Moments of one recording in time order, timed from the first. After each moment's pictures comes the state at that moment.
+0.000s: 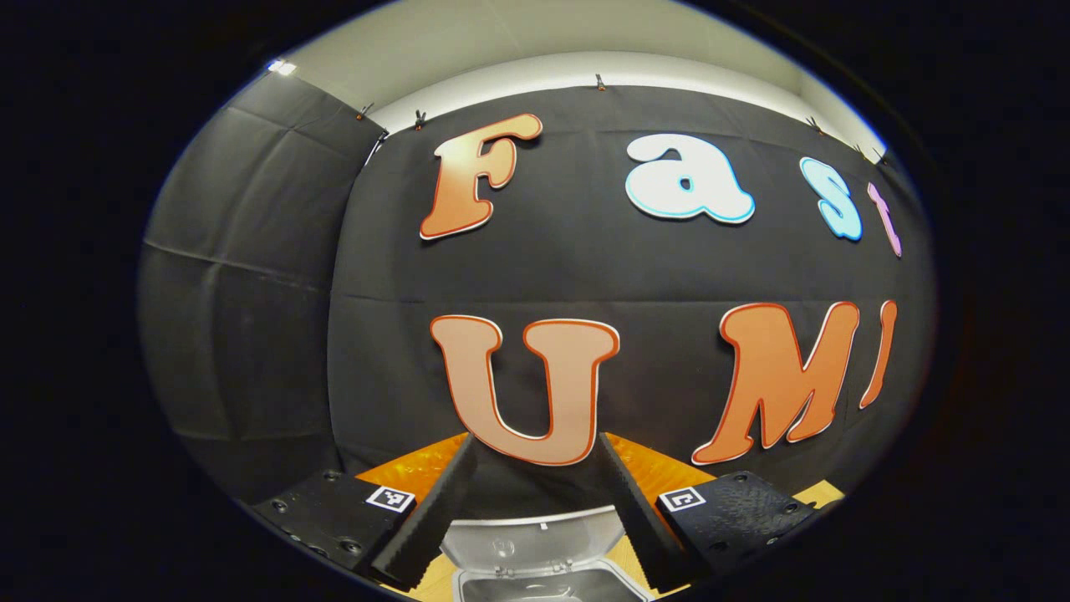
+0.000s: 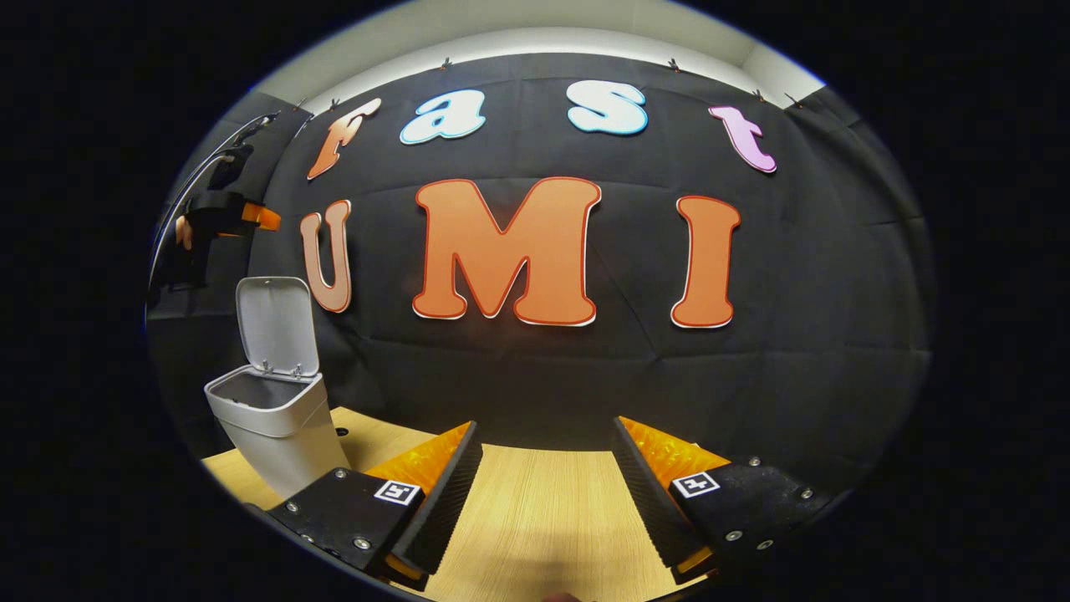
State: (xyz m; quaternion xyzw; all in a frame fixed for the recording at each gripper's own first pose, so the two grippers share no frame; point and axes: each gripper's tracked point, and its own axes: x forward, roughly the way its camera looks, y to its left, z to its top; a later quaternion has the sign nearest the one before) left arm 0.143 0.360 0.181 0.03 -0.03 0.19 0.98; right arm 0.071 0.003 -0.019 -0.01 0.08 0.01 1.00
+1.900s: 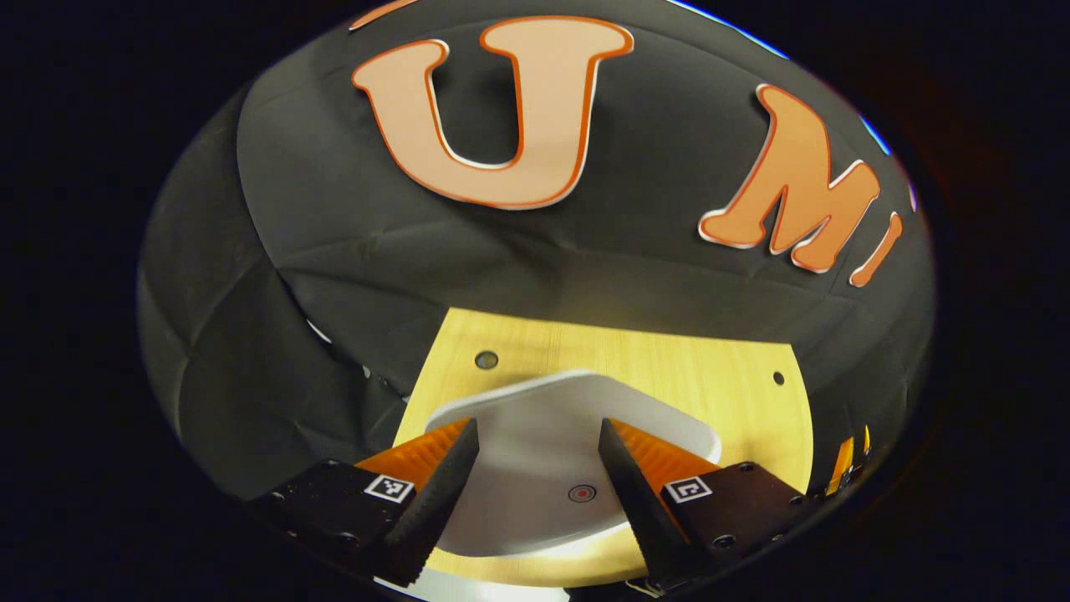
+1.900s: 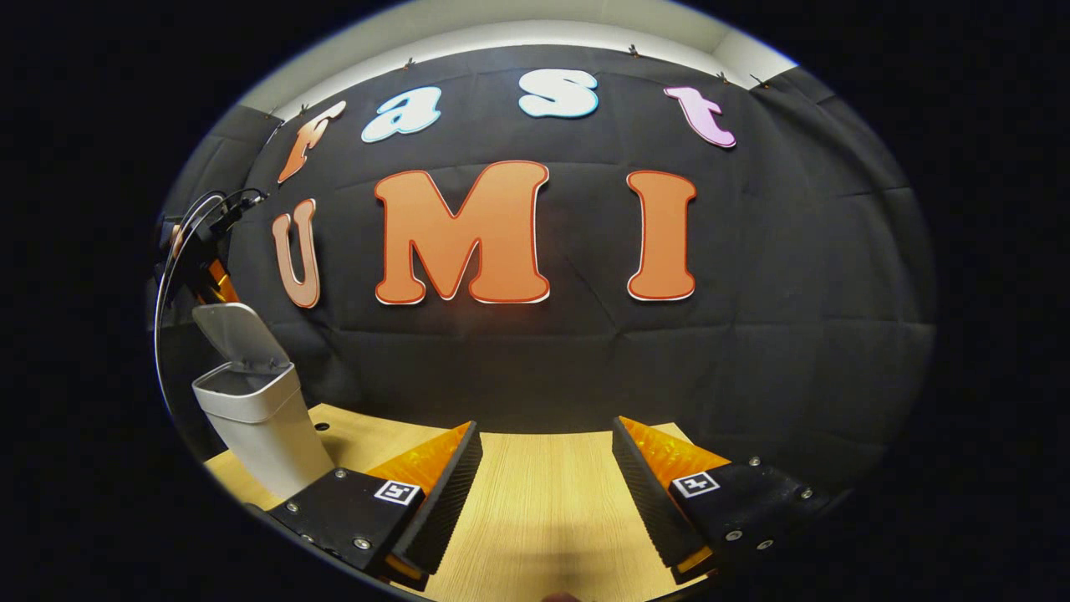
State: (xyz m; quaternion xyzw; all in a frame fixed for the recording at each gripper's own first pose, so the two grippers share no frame) left arm 0.108 0.349 -0.035 -0.05 0.47 0.10 0.88; right arm 0.056 -0.049 -0.047 0.01 0.10 -0.02 1.00
